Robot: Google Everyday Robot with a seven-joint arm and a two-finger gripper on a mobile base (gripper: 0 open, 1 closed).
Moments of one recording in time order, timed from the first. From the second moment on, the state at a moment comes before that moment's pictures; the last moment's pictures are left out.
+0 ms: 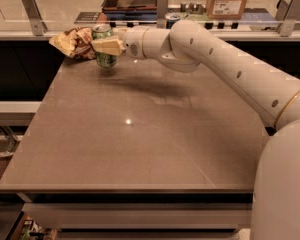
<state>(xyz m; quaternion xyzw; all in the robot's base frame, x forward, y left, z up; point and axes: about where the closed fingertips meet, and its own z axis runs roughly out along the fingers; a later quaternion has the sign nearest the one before) 0.747 0.126 0.919 -0.39 0.64 0.34 0.57</state>
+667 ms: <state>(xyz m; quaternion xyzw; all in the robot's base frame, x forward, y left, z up) 0.764 0.127 0.901 -0.38 0.66 0.33 0.56</state>
